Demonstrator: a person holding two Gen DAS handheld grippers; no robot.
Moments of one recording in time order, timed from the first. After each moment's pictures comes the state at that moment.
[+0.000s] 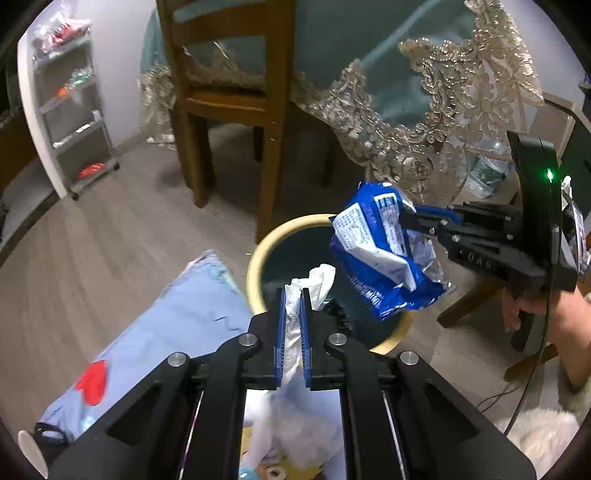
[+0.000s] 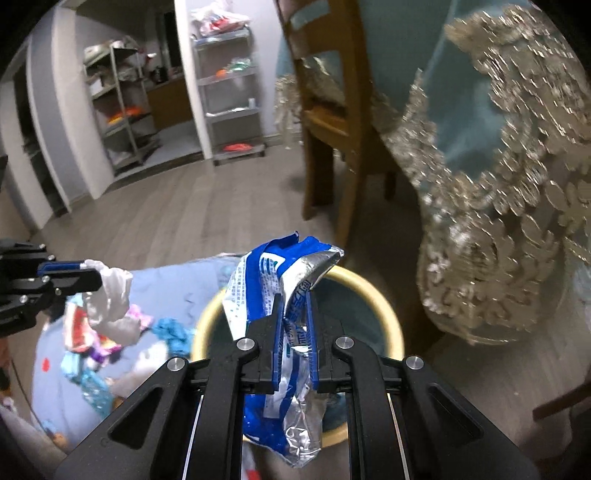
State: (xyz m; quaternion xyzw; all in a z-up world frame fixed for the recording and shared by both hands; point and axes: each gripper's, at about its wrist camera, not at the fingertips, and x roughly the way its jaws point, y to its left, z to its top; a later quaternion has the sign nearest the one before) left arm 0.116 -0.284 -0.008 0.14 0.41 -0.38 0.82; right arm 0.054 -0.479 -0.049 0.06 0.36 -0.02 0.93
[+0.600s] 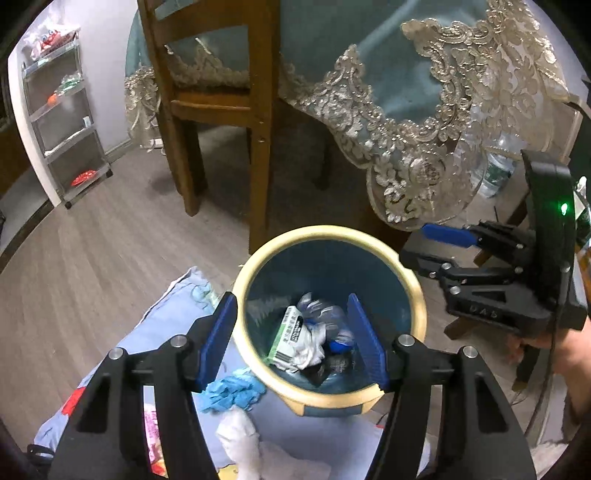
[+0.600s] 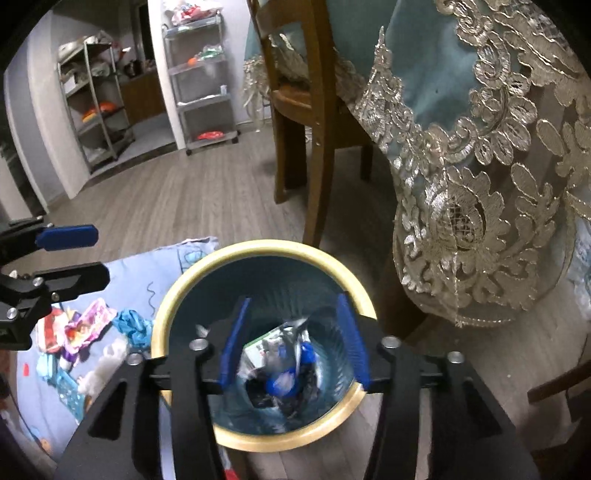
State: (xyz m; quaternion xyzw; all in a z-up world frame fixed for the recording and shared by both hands) left arm 0.133 -0.322 -0.027 0.15 0.40 -0.37 0.82; right arm 0.060 -0.501 -0.078 0.07 0.38 -0.06 0.92
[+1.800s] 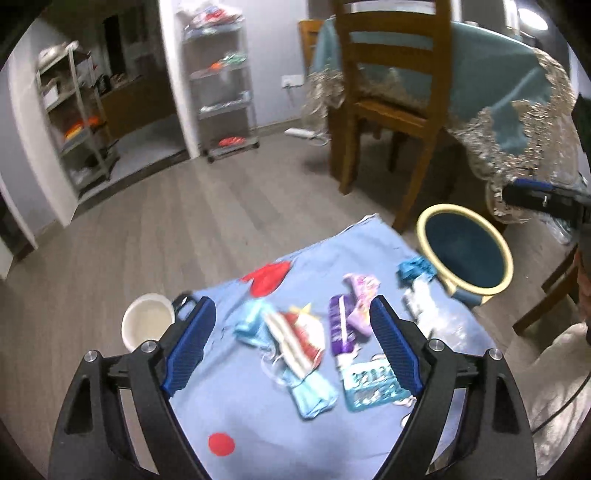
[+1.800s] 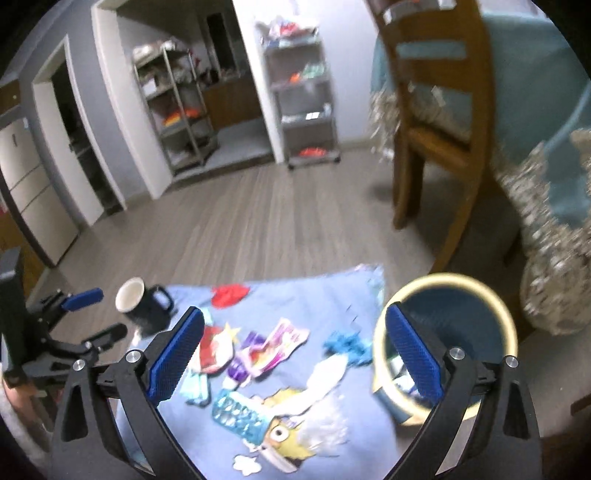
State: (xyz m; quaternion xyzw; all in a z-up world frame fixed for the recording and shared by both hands) left arm 0.071 -0.013 0.012 0.10 0.39 -0.16 0.90; right arm 0.053 -0.283 0.020 0.08 0.37 0.08 0.92
